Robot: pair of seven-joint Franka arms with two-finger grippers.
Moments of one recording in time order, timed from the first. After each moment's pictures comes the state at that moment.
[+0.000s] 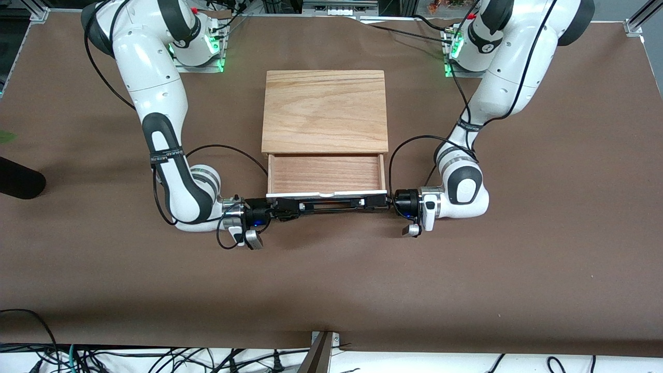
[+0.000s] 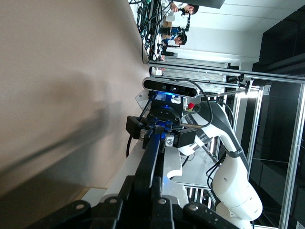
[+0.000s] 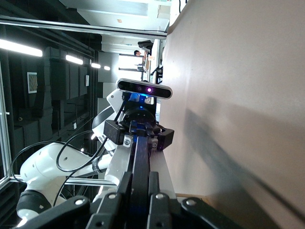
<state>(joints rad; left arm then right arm) -0.27 0.87 -0.05 -1.60 -1.78 1.83 0.82 0.33 0.98 -0.03 -1.37 1.69 1.76 -0.87</state>
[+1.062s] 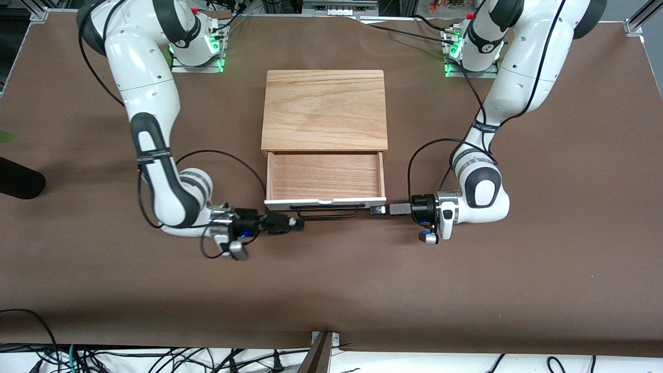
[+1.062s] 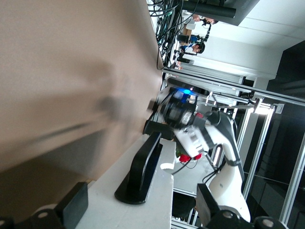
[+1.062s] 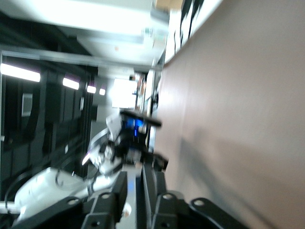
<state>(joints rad) -0.22 0.81 -0.02 -1.62 -1.69 1.83 0.63 0.26 0.98 -0.04 -1.29 1.73 1.86 -0.83</state>
